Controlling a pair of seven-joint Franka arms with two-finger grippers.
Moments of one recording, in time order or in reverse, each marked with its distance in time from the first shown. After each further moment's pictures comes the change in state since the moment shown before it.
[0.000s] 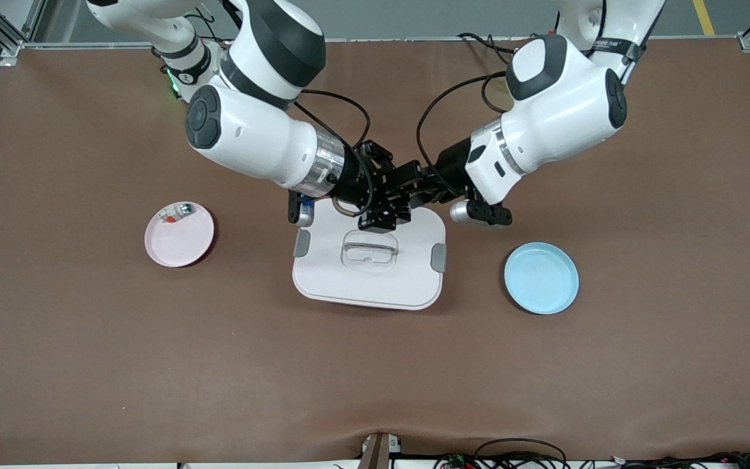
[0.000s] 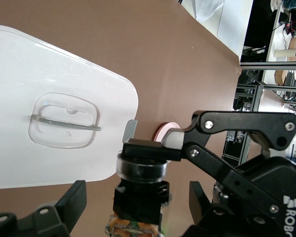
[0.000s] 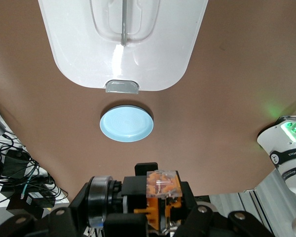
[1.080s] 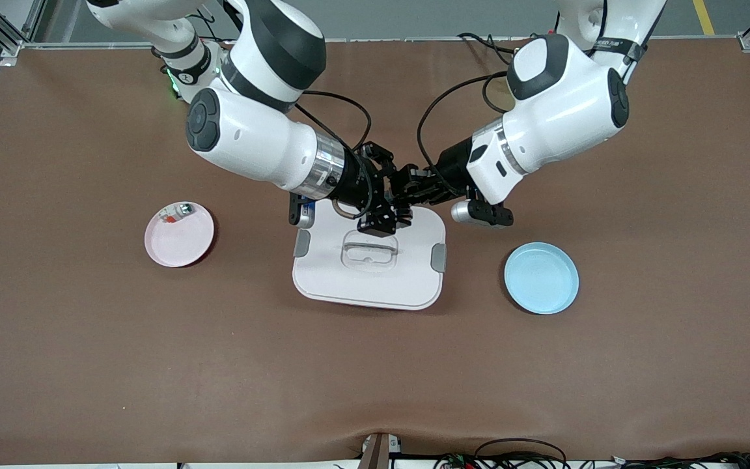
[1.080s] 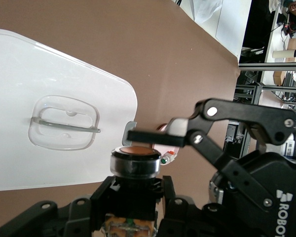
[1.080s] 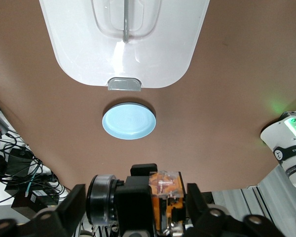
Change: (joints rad) left arm 0.005 0.000 0.000 0.004 0.000 -0.001 0.002; right arm 0.000 0.007 -0.002 0.001 0.013 0.018 0.003
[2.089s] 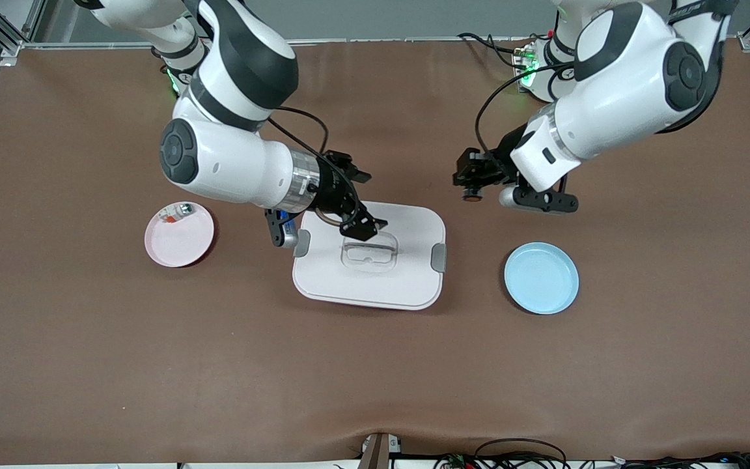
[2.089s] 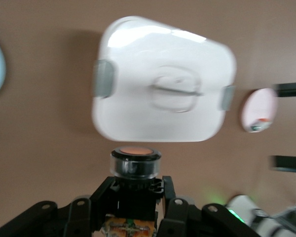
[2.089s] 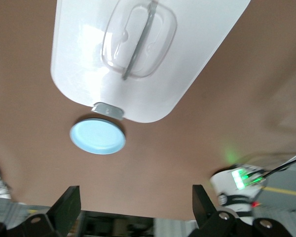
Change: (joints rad) left arm 0.148 -0.125 0.004 0.010 0.379 -0.493 -0.046; right arm -0.065 0.002 -0.031 0.025 -0.002 -0.284 -0.414
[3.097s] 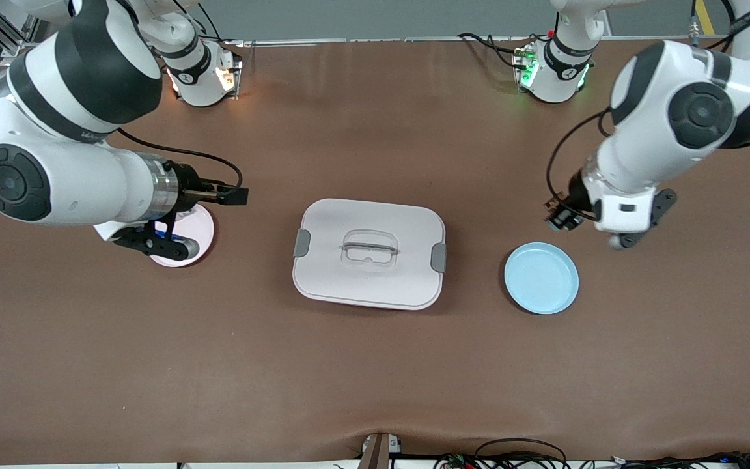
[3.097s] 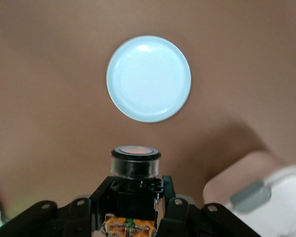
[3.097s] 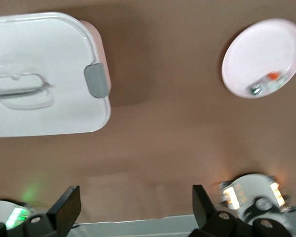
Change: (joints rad) left arm 0.152 0.052 0.008 -0.034 0.389 -0.028 -0.757; right arm -0.226 -0.009 -0.012 0.187 -0.394 -0.640 -1.092
